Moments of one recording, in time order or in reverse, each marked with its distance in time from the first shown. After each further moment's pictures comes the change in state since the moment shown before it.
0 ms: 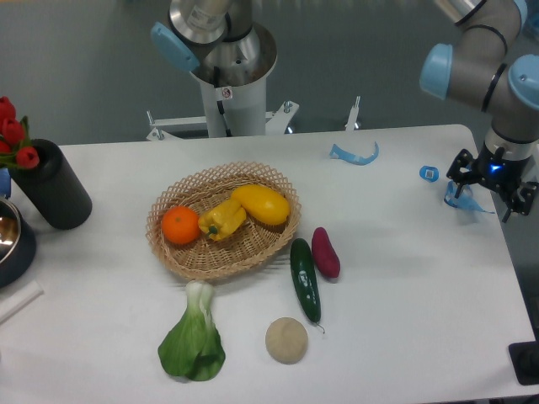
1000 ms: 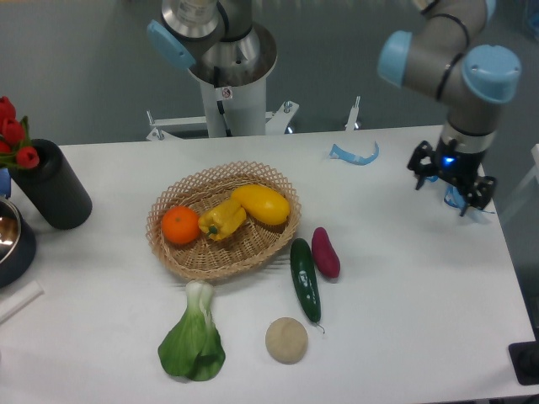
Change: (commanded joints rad) arm -0.104 0.196 -0.235 0.000 0.000 -0.021
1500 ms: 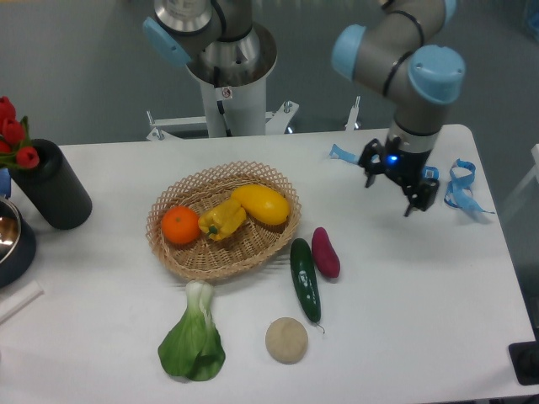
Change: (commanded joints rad) arm -0.066 0.153 -0.173 -0.002 -0.190 -0.043
